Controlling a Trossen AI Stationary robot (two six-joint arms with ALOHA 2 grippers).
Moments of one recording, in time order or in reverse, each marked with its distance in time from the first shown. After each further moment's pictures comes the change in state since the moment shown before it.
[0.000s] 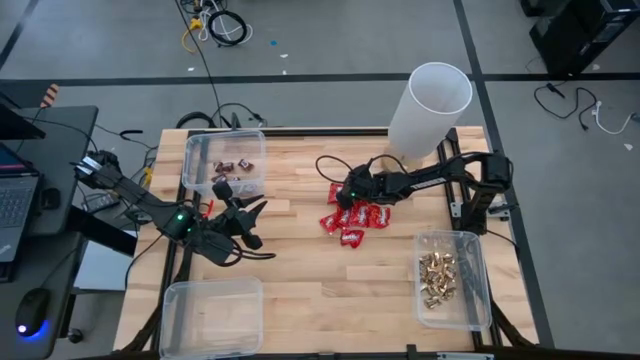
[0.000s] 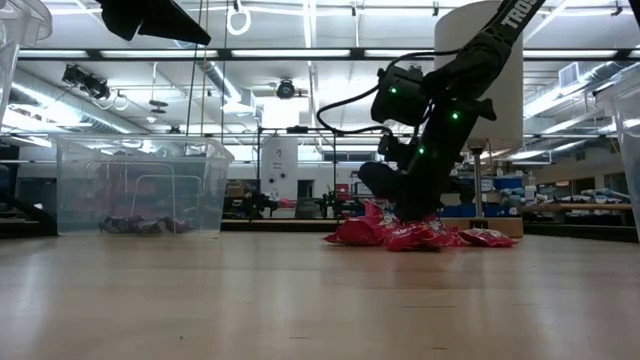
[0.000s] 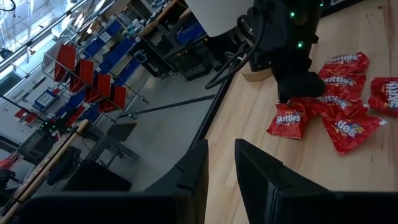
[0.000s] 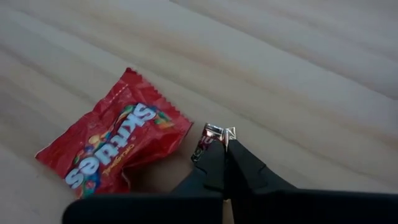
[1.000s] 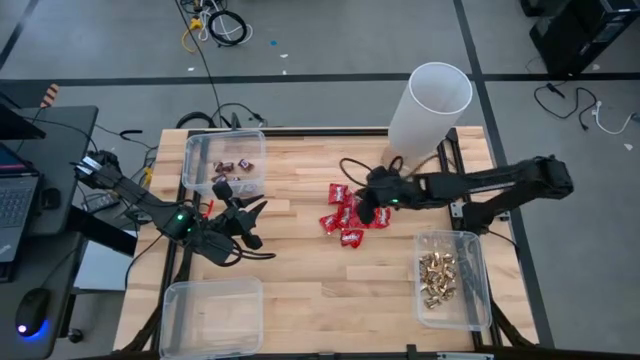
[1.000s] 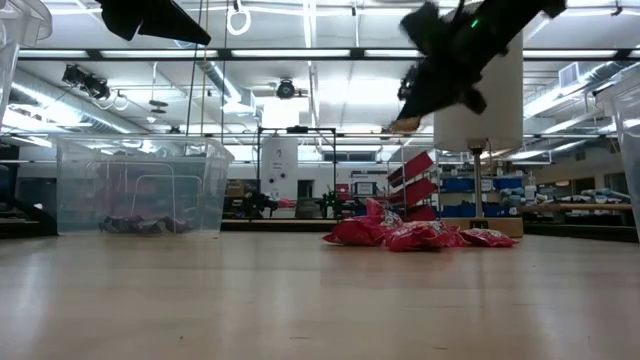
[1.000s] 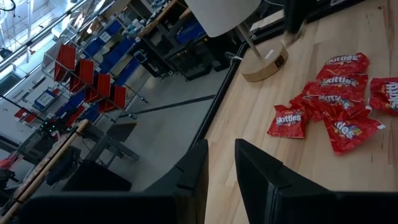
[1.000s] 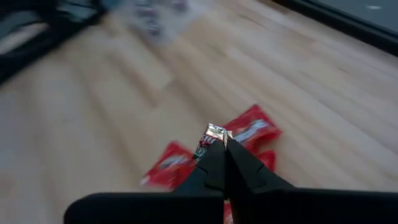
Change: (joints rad) left arm 0.000 0.000 0.000 0.001 0.000 -0.001; right arm 0.204 -0.506 -0.001 -0.158 -0.053 -0.167
